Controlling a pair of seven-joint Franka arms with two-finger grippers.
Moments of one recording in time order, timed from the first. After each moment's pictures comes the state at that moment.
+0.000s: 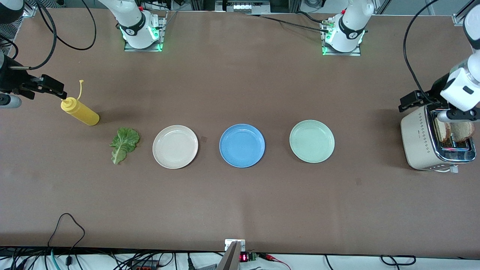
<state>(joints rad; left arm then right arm) 0.11 0.04 -0.04 -1.77 -0.03 1.77 0.04 0.07 0.03 -0.10 -1.62 -0.01 1.61 -0.04</state>
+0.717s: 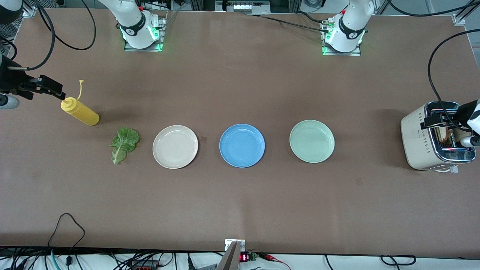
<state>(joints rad) 0.27 0.26 -0.03 -1.64 -0.03 1.77 0.26 0.07 0.03 -0.10 -1.62 -0.01 1.61 -0.04</state>
